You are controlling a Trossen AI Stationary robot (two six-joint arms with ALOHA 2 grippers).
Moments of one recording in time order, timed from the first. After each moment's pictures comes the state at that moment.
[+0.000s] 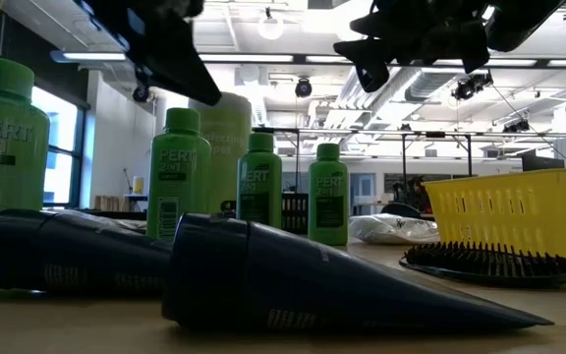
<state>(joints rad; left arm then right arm) -0.28 1.29 0.86 -0.25 -0.56 -0.47 -0.29 1.23 0.65 0.44 -0.60 0.07</state>
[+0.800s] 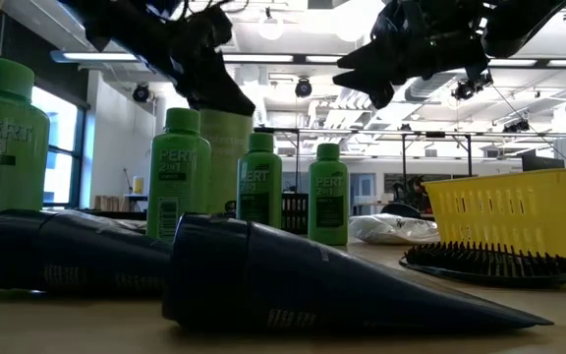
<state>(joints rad) 0.06 1.28 0.75 0.09 -0.11 -0.05 -0.41 1.23 0.65 0.39 -0.45 0.09</state>
